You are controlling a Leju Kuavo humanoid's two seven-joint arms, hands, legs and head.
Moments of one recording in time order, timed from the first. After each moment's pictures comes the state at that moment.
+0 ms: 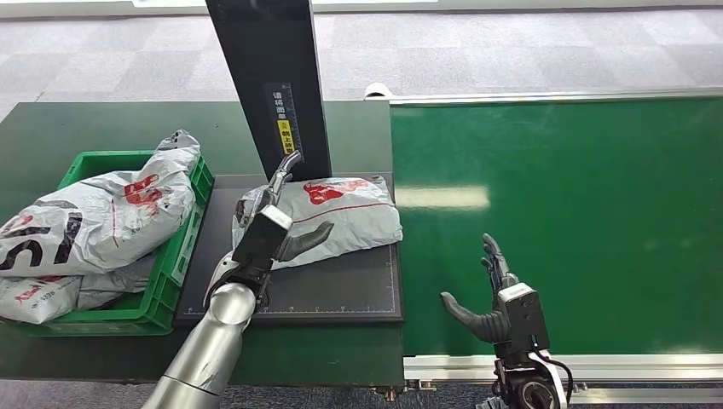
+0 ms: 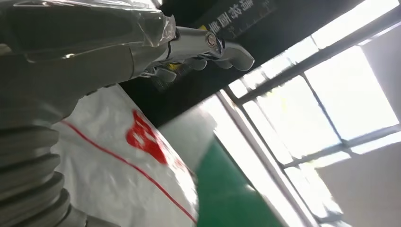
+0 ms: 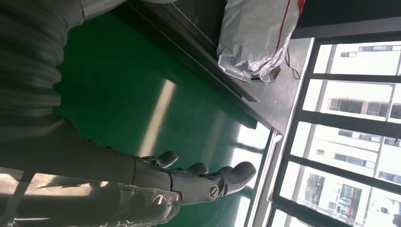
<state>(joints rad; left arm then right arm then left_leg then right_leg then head) -0.44 -0.19 -0.27 -1.04 -0.64 0.19 -0.39 -0.01 0.11 -0.01 -1.30 0.20 0.08 -0.54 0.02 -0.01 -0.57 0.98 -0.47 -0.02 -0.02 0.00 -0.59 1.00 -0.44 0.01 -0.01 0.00</state>
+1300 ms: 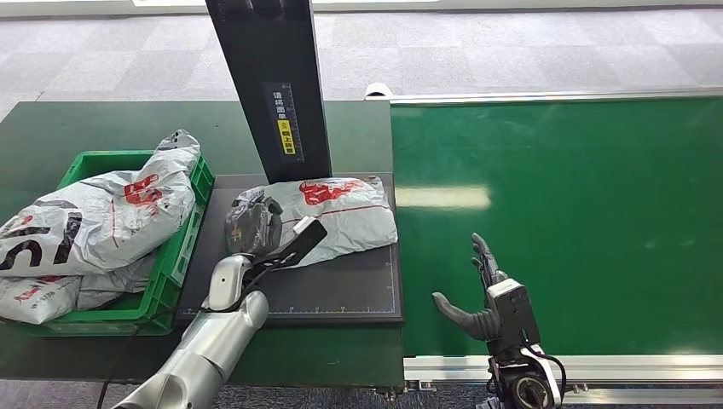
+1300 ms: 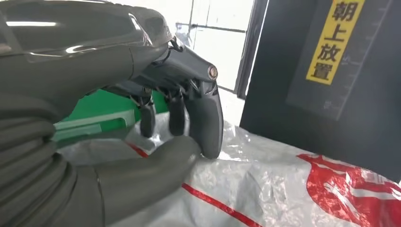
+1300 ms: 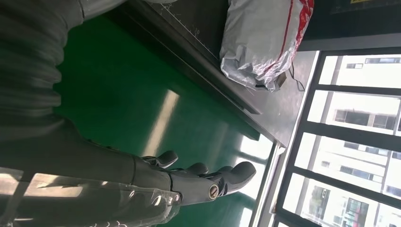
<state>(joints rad) -0.57 -0.18 -0.16 -0.59 -1.40 0.58 -0.01 -0.03 0.14 -0.01 -1.29 0.24 0.12 -0.53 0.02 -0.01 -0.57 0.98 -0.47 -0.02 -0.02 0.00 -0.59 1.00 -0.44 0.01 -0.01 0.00</state>
